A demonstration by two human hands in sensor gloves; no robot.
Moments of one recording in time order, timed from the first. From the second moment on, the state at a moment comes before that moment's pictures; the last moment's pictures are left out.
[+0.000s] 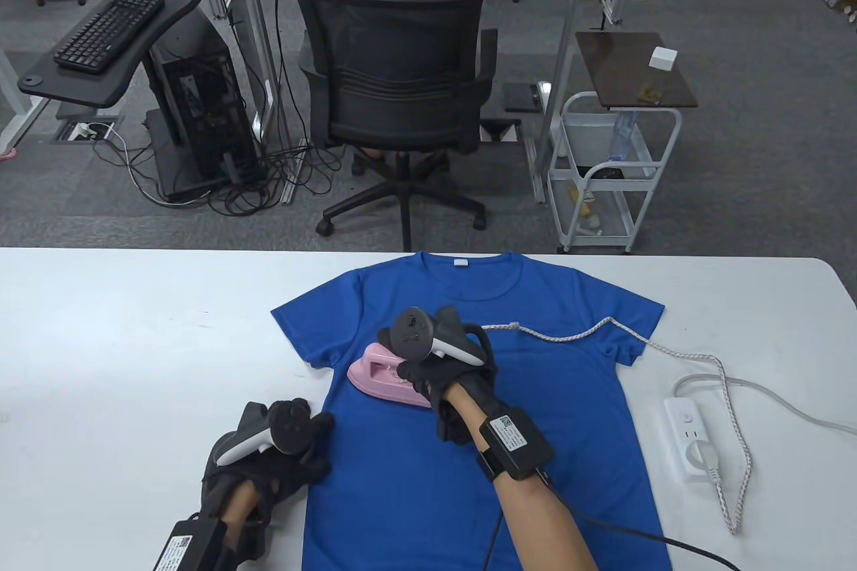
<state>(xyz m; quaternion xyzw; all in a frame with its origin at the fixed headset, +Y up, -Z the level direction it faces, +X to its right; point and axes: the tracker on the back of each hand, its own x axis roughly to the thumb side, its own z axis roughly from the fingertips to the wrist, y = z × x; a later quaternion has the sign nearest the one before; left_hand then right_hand) -0.238 -0.811 -0.369 -0.31 -0.11 0.09 0.94 -0.002 -0.713 -0.475 0.23 0.10 0.96 0.11</state>
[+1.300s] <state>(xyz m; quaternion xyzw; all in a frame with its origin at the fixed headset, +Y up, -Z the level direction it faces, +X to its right) -0.238 -0.811 -0.369 -0.31 -0.11 0.09 0.94 -0.033 -0.717 -0.553 0.09 0.01 0.99 0.14</state>
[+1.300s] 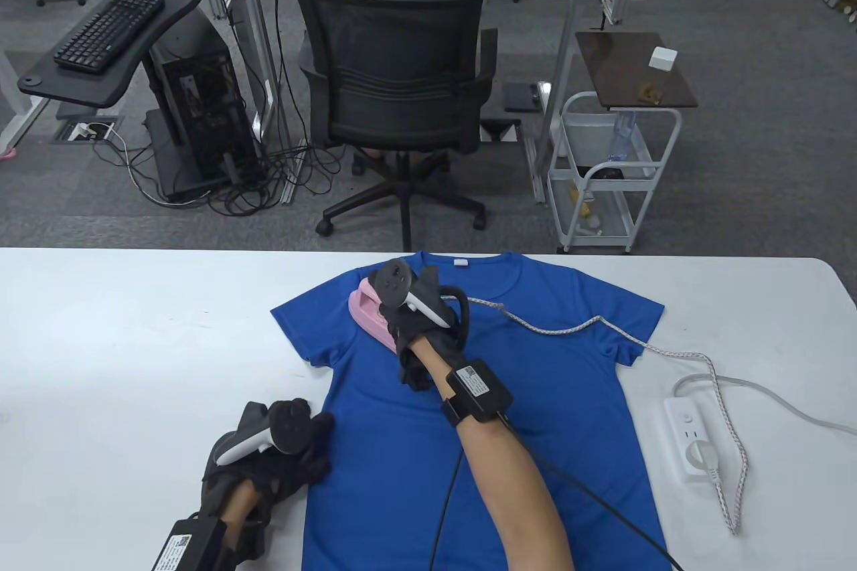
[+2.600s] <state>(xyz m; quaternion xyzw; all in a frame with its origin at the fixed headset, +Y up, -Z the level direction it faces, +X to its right) -0.238 -0.811 -0.370 -0.31 -0.11 0.09 0.94 0.017 -0.720 -0.568 0.06 -0.01 0.99 0.15</state>
